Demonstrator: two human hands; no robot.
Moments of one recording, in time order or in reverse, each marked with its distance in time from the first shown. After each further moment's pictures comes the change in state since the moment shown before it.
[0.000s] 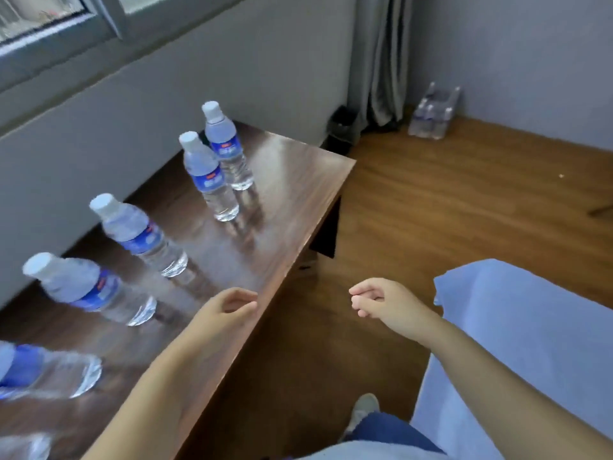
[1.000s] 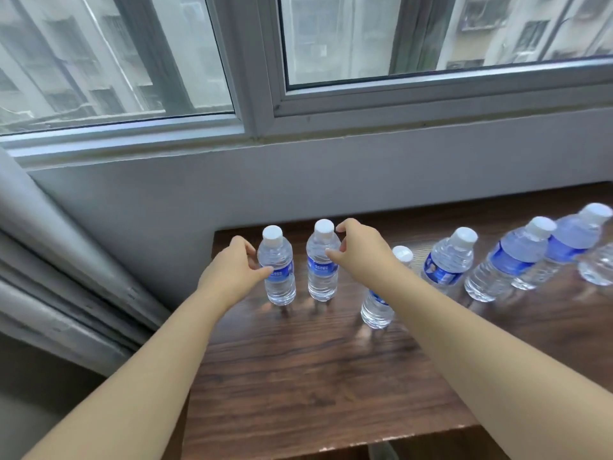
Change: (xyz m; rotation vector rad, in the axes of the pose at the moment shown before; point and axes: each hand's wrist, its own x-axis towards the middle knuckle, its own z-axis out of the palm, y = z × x) left_hand -0.347 -0.287 -0.300 0.120 0.954 -0.441; right_hand -0.102 -0.303 0.530 -0.732 -0.319 -0.781
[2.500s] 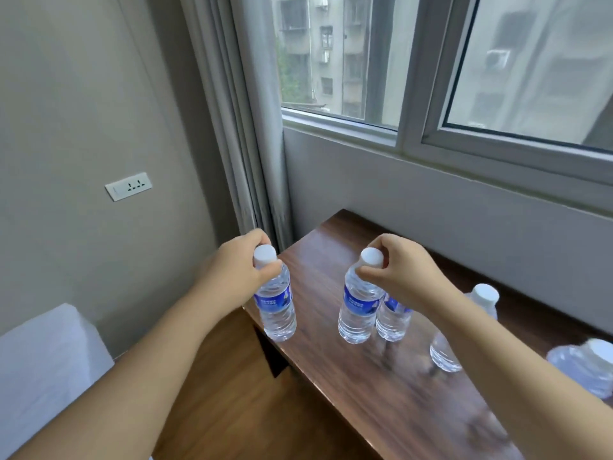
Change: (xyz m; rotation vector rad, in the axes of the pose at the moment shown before) left_hand -0.265 0.147 0.050 0.054 0.636 -0.463; right_hand -0.070 0.072 -0.110 0.065 -0.360 -0.803
